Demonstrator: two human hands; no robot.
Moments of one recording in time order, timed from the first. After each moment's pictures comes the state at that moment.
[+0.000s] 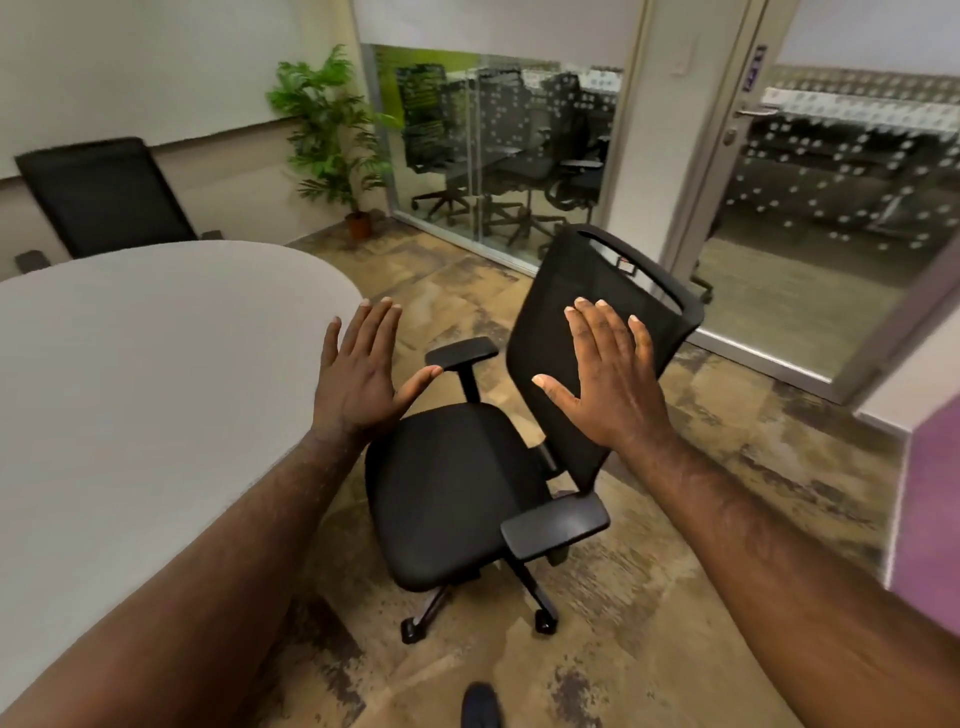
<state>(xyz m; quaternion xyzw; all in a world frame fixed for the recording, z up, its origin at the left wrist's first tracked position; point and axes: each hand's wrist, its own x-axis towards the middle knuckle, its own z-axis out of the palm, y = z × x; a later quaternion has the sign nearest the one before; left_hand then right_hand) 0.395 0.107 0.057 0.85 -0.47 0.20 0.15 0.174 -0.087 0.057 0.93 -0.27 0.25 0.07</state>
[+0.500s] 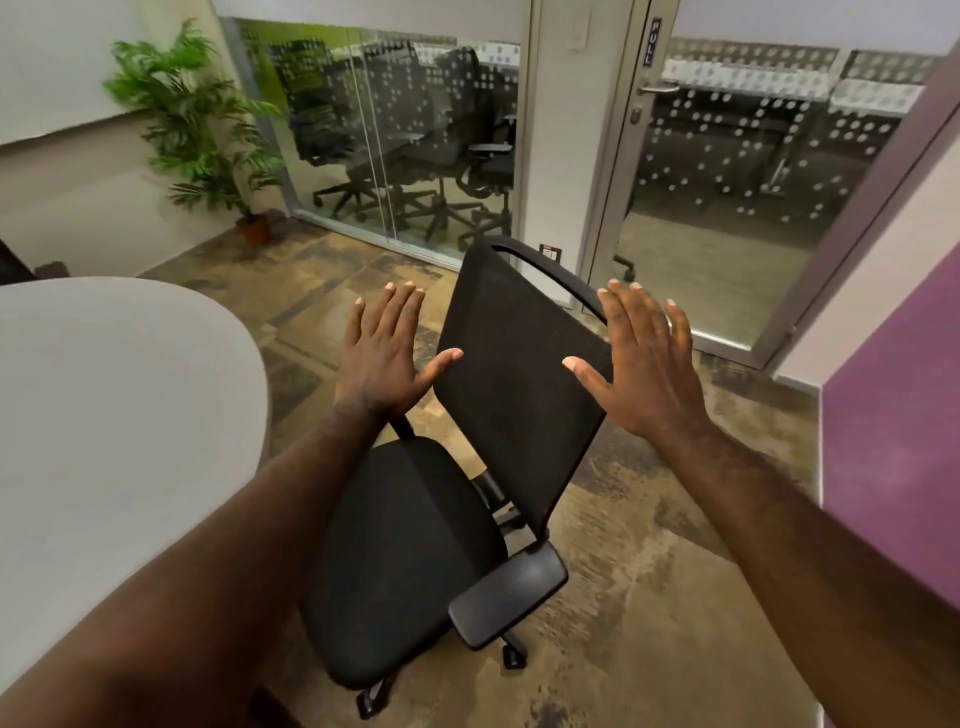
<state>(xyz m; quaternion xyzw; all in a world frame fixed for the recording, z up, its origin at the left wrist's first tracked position) 0.435 -0.120 0.053 0.80 -0.56 0.16 0.14 0.165 -0.250 0.069 0.89 -0.38 0.24 0.08</state>
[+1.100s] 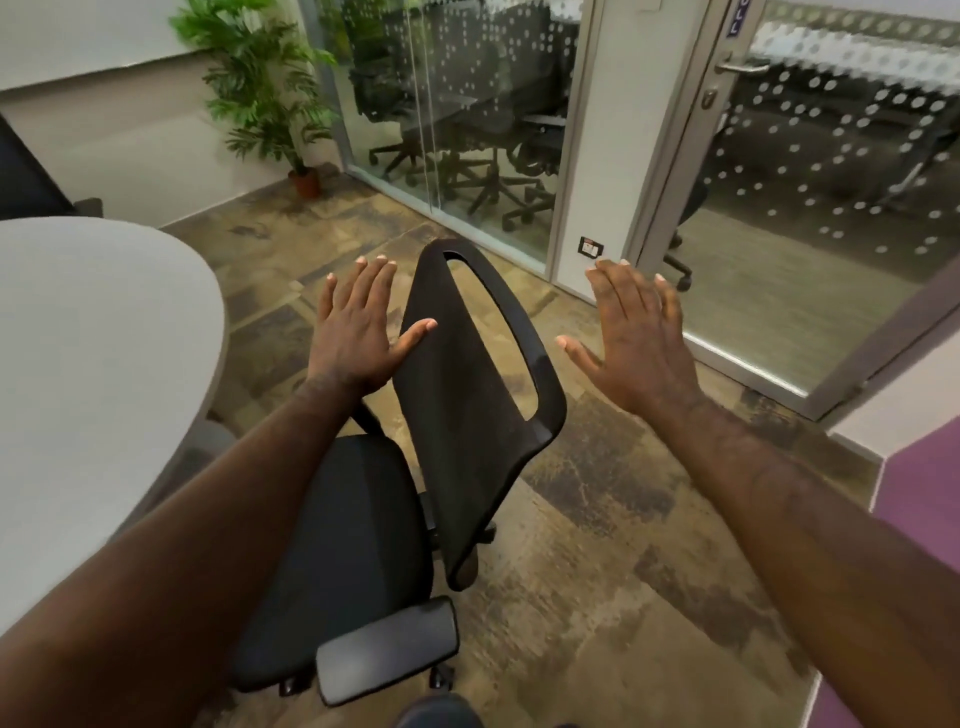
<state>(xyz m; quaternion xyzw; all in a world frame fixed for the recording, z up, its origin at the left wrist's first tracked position) 0.400 -0.294 0.033 0.86 -0.46 0.18 0.14 0.151 -0.493 0.051 0.94 -0.26 0.22 0.05</state>
